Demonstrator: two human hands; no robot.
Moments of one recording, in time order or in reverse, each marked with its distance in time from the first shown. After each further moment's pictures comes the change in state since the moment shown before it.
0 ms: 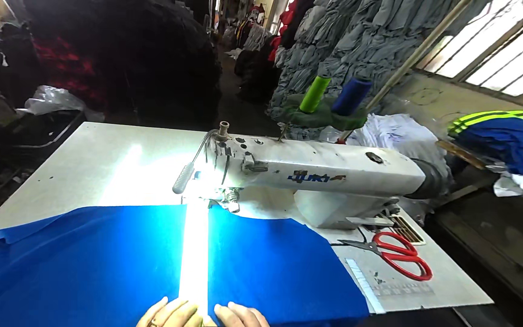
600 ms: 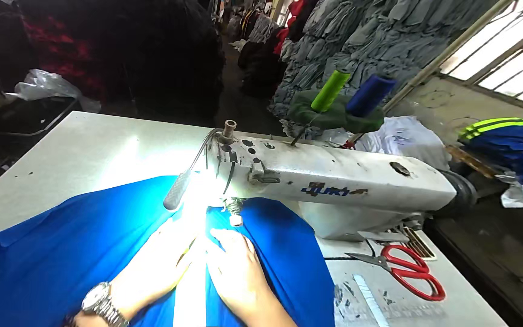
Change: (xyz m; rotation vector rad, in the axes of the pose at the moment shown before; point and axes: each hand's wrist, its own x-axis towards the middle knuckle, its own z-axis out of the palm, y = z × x) left_hand 0.109 -0.087 0.009 0.078 -0.104 -0.071; right_hand 0.110 0.070 0.027 -0.101 0.006 0.044
